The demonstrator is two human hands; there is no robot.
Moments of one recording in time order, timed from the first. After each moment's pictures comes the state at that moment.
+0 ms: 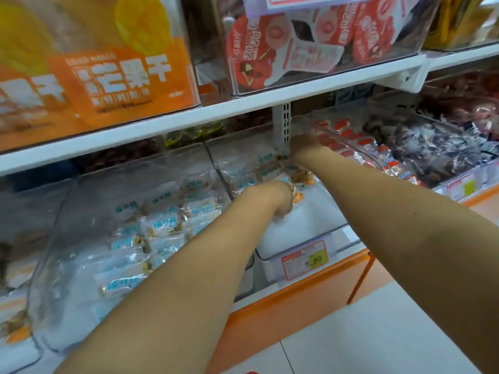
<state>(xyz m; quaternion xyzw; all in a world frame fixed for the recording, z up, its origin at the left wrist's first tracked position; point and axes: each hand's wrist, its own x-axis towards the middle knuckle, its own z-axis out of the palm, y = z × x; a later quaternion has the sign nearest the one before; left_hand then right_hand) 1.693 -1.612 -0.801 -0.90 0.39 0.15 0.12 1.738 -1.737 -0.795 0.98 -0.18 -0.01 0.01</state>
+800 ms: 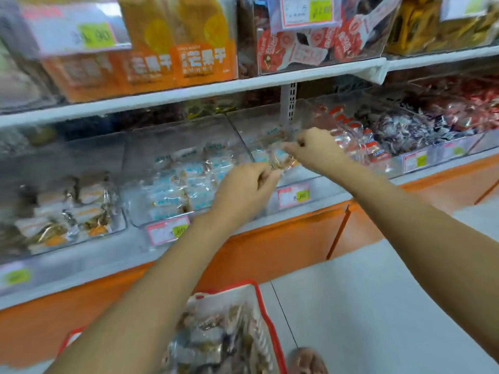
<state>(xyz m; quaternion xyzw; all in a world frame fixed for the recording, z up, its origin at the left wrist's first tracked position) 1.543 -1.471 -0.769 -0.87 0.35 -0.09 -0.34 1.551 -1.651 -0.745 0.96 -0.09 0.14 -0.22</state>
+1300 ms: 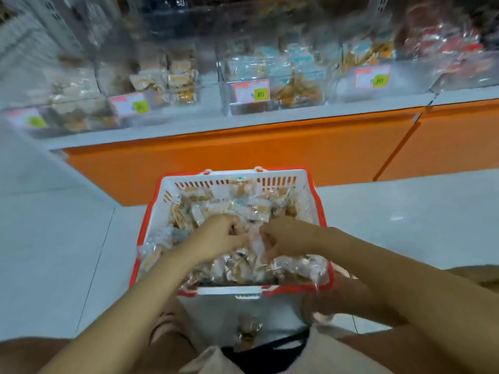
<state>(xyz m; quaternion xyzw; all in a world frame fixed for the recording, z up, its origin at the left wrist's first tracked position) 1.329 -1.239 -0.928 -0.91 0.15 0.25 -0.30 1.325 -1.431 -0.937 0.91 0.22 -0.31 -0.17</state>
